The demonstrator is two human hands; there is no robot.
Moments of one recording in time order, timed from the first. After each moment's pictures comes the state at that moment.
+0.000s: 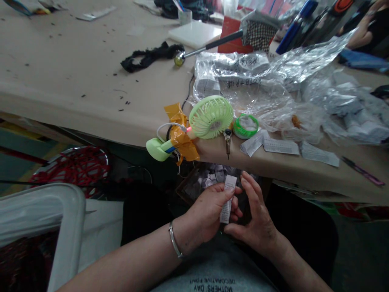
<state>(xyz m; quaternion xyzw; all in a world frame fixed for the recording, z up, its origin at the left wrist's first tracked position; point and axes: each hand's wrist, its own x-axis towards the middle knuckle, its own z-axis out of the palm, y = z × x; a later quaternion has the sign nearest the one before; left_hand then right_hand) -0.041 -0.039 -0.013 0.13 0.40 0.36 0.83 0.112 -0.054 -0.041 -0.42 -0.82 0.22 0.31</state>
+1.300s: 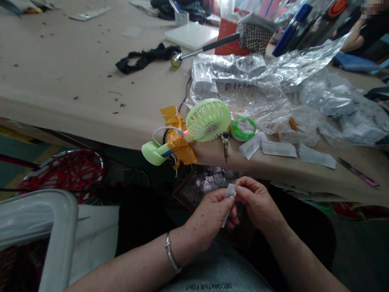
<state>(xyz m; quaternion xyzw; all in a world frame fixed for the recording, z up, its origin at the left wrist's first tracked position) -0.038 -0.042 -0.015 0.29 0.44 0.34 0.78 0.100 -0.016 -0.032 -0.48 -0.39 0.67 0.40</state>
